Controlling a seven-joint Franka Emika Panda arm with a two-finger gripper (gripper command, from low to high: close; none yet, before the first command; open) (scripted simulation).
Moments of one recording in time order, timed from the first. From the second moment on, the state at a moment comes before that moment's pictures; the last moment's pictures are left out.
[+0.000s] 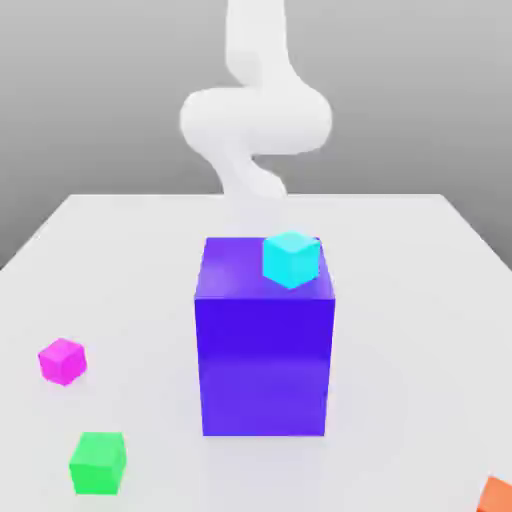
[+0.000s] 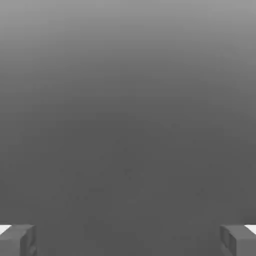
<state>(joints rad) -0.08 -0.72 0.00 -2.34 -0.01 2.35 0.91</state>
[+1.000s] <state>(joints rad) -0.78 0.30 -0.06 -2.71 0.14 3.01 1.82</state>
